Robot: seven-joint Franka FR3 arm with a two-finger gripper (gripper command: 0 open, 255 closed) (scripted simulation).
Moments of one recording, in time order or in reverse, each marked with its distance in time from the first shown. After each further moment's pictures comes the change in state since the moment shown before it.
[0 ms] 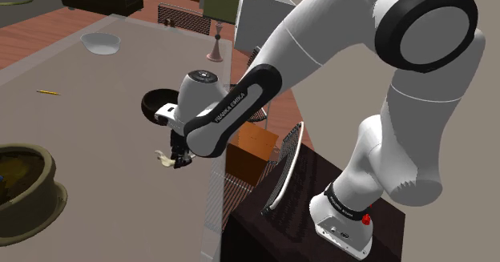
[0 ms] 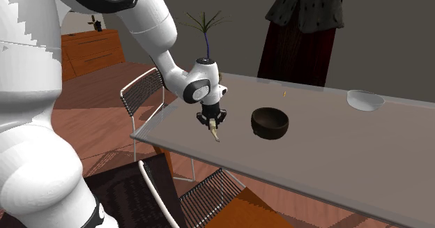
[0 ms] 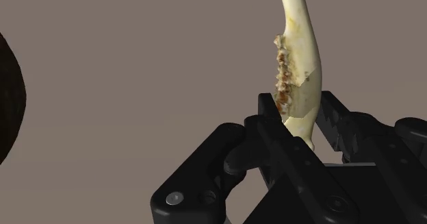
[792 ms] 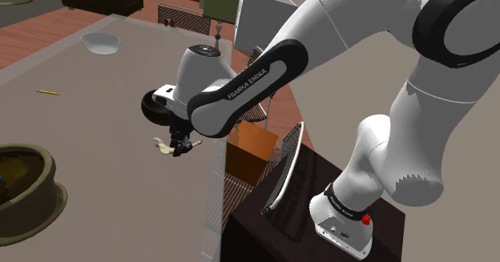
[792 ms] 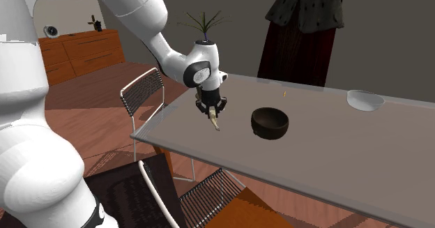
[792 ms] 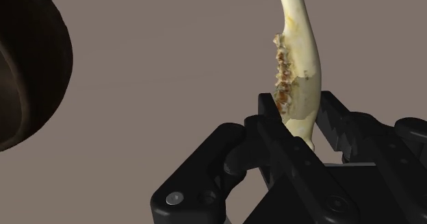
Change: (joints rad) arm 0.031 -0.145 -0.042 -0.001 -0.065 -0.143 0.059
